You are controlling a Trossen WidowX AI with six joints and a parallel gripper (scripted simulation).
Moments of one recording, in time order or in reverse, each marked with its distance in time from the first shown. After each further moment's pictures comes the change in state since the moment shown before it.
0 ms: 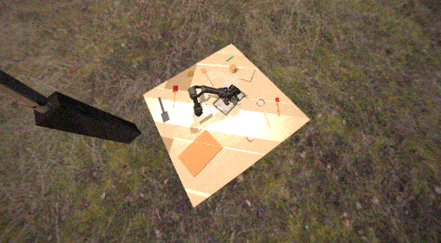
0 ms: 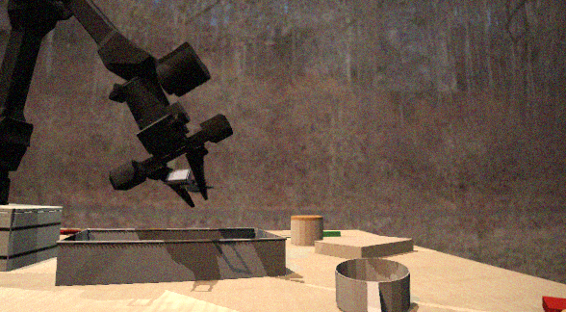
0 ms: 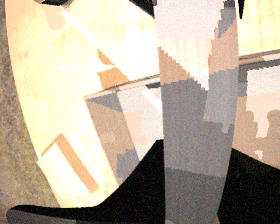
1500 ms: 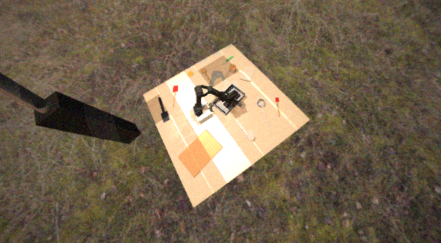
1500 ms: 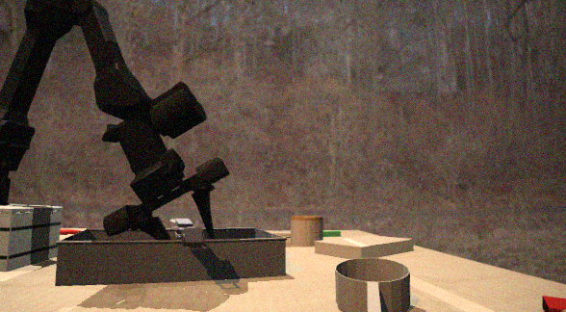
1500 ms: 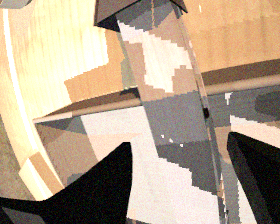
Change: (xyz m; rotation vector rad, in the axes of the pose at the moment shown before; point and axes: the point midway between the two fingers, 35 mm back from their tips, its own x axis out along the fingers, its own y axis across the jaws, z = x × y) arm 0.055 -0.036 0.001 0.000 0.001 -0.001
